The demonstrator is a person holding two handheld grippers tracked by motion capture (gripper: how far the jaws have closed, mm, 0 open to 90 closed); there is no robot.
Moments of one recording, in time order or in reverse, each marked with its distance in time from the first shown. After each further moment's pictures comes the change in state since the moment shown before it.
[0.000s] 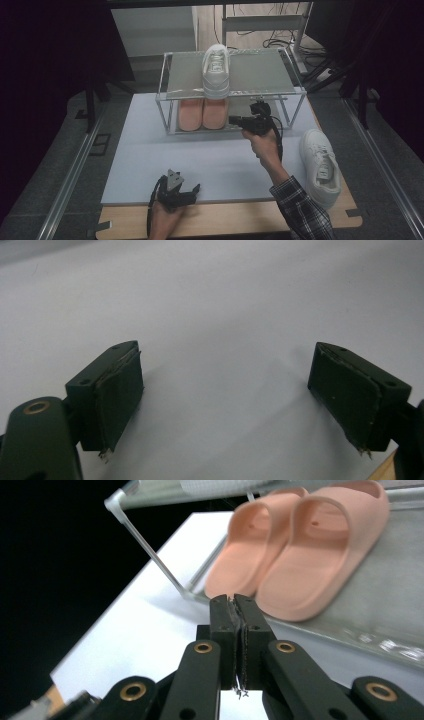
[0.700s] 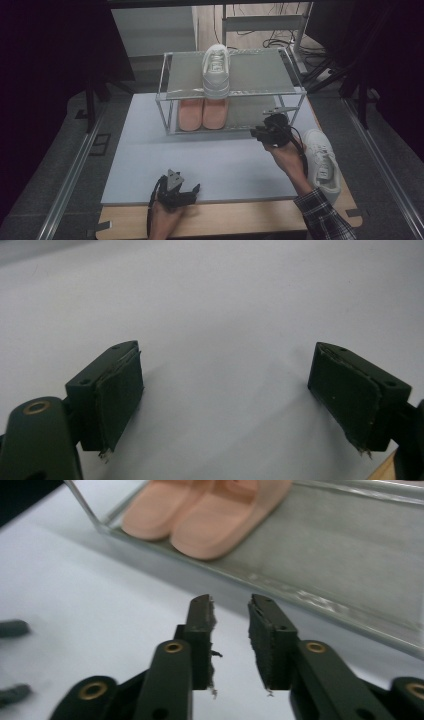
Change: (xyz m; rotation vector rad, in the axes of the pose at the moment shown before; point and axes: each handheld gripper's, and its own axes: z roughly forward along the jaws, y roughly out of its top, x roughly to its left) left arm 0.000 0.000 0.000 0.002 0.000 -0.001; right arm -0.020 -0.027 -0.042 0.127 -0.280 -0.210
